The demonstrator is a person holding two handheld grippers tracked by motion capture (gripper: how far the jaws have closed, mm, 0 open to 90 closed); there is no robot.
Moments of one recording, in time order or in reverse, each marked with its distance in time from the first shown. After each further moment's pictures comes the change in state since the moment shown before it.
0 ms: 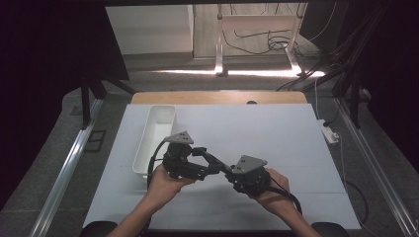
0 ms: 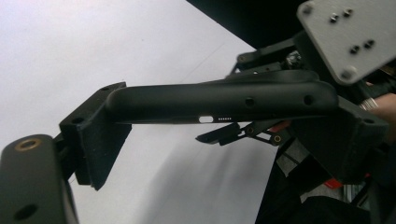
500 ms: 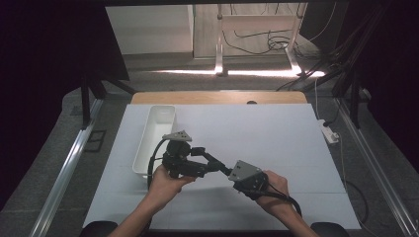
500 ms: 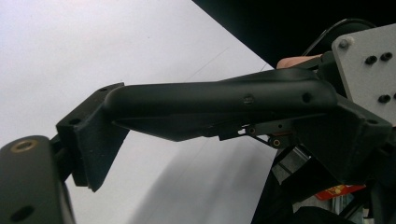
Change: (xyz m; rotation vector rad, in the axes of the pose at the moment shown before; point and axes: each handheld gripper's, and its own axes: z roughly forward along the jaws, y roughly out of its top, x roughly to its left) left arm 0.006 -0.002 0.001 -0.010 -0.007 -0.076; right arm 0.011 0.001 0.000 0.010 -0.071 -0.136
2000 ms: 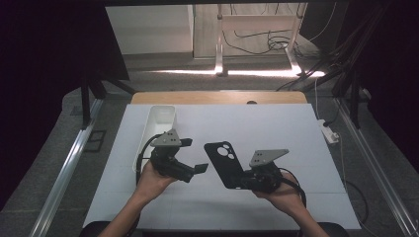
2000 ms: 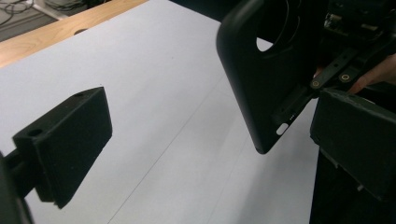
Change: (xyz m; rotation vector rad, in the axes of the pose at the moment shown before) left arm 0.012 -0.005 -0.026 -0.049 0.079 0.285; right arm -0.039 -0.018 -0.017 -0.143 0.411 0.313
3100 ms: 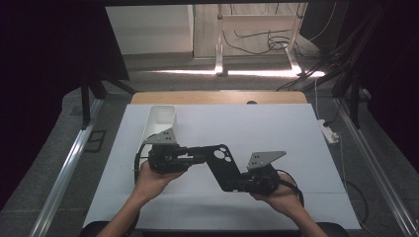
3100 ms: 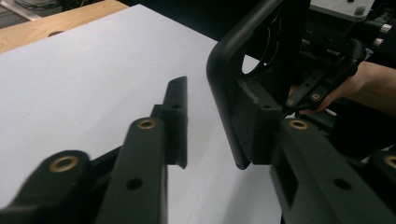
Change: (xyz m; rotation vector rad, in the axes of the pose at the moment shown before) left arm 0.001 -0.001 -0.005 -0.038 -0.091 -0.053; right arm 0.006 0.000 0.005 -0.007 0.025 -0.021
